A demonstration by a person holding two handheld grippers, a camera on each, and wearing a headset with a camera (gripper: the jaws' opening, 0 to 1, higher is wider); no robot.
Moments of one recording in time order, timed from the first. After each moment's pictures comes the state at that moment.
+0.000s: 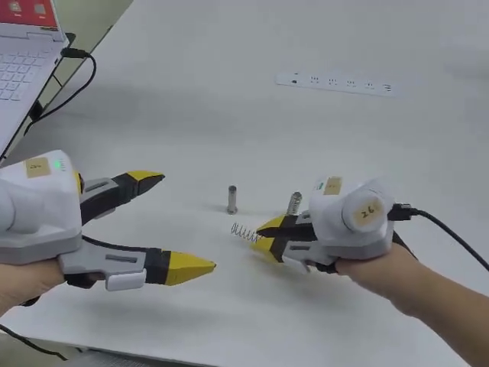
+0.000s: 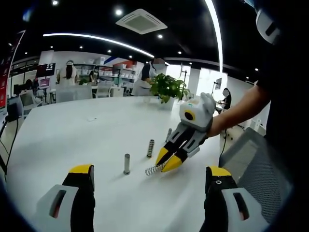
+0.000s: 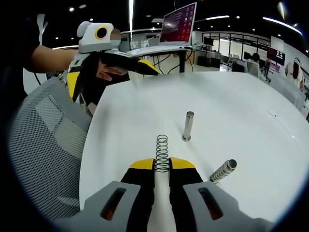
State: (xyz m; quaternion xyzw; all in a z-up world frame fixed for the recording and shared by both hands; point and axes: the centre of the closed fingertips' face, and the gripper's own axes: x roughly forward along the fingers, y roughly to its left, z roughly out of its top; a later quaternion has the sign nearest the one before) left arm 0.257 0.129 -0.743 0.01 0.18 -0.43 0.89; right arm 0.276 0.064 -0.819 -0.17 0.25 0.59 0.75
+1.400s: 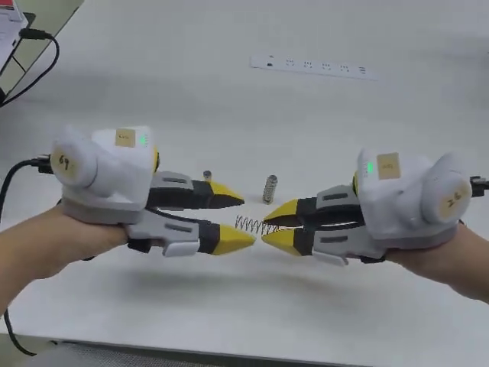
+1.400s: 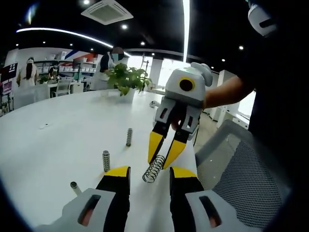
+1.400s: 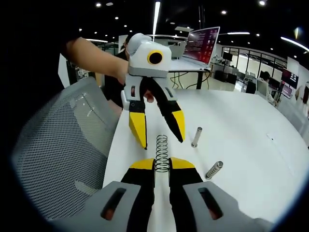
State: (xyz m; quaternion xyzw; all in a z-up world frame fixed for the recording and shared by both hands) left arm 0.249 0.029 -0.752 0.03 0.19 -0.59 0.79; right arm 0.239 0.027 -0.766 -0.19 0.19 0.66 0.70
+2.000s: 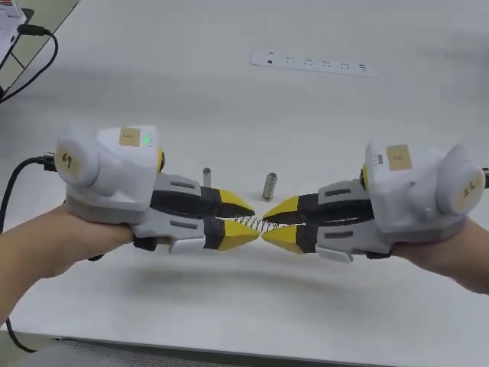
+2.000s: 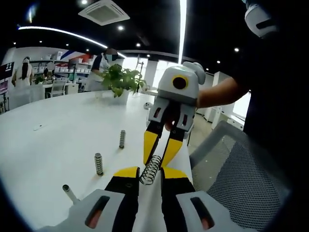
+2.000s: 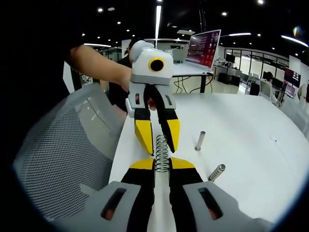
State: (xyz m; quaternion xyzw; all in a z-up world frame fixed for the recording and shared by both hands) left arm 0.241 0.022 -0.751 0.02 0.19 -0.61 0.77; right arm 0.234 0.028 -0.758 -0.18 0.19 0.67 0.69
